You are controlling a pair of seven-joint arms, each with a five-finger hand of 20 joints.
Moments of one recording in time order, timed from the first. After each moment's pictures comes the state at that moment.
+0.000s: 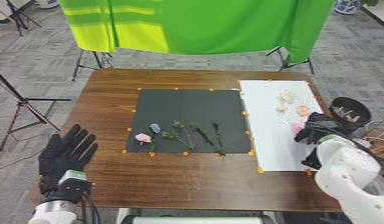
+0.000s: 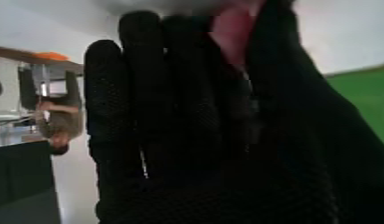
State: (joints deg) left arm 132.0 -57.8 -91.3 -123.4 15.4 18.9 28.6; right arm -97.4 -43.9 77.7 -108.3 -122.3 -6.2 43.4
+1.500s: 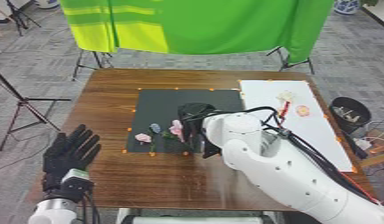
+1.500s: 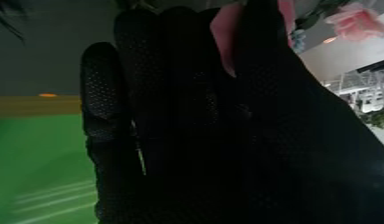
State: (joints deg) left arm 131.8 -55.5 -91.0 -123.3 15.6 19.7 26.4; right arm -58.9 -63.1 37.4 -104.6 -117.9 -30.8 32.3
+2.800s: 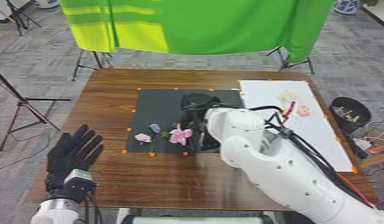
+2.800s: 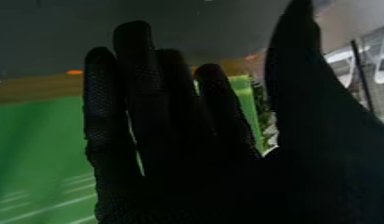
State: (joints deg) left arm 131.5 -55.5 -90.4 -123.3 15.8 19.6 26.2; right arm -61.3 -65.3 42.4 -106.5 -117.2 -27.3 38.7
